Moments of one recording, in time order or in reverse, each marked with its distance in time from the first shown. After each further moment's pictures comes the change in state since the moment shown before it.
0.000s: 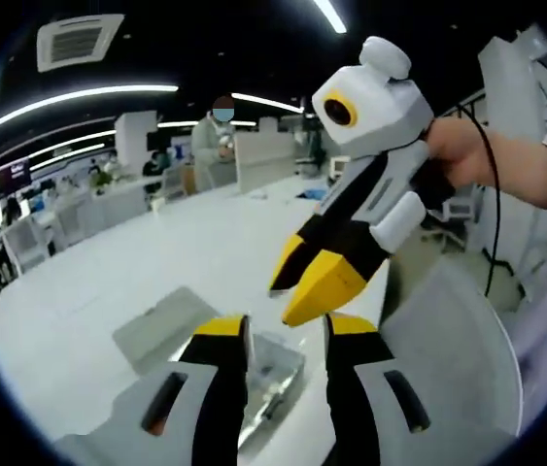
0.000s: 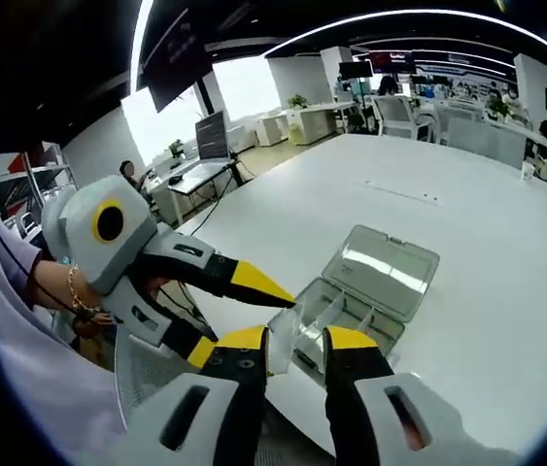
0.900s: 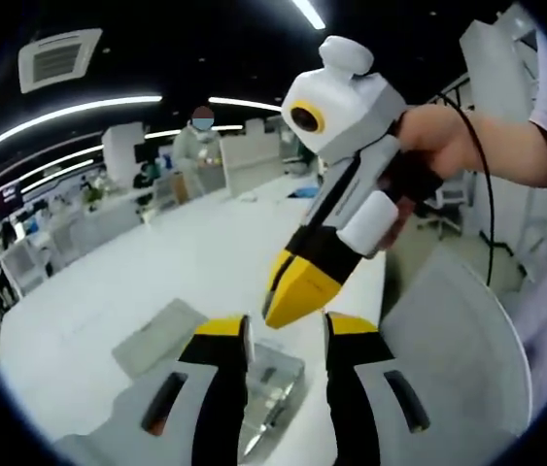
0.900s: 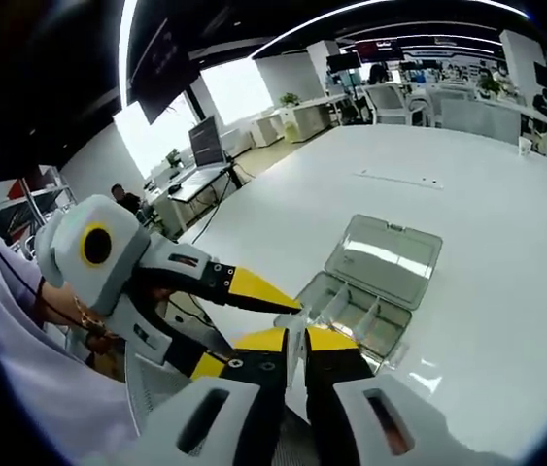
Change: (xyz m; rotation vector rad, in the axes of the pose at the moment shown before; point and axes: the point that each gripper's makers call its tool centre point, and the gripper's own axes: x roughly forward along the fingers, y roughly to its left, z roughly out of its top) left arm 0.007 -0.008 0.002 0.078 0.002 -0.022; right arm 0.001 -0.002 -0.003 0.091 0.006 0.030
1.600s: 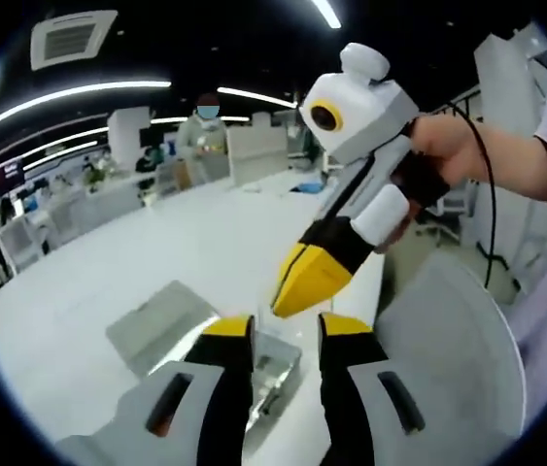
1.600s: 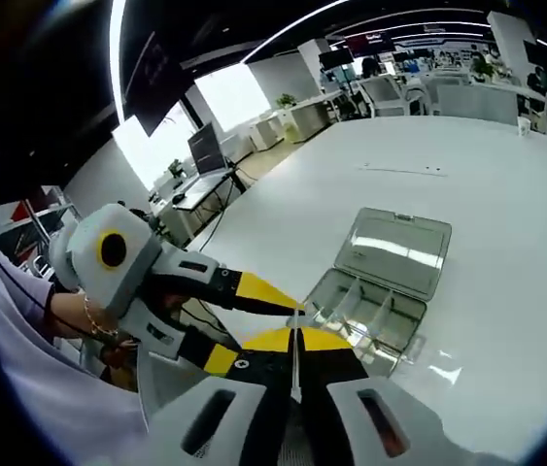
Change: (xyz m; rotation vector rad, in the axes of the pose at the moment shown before) left arm -0.005 0.004 -0.014 -0.071 0.025 -0.009; right arm 0.007 0.009 -0.003 0.077 -0.006 0.048
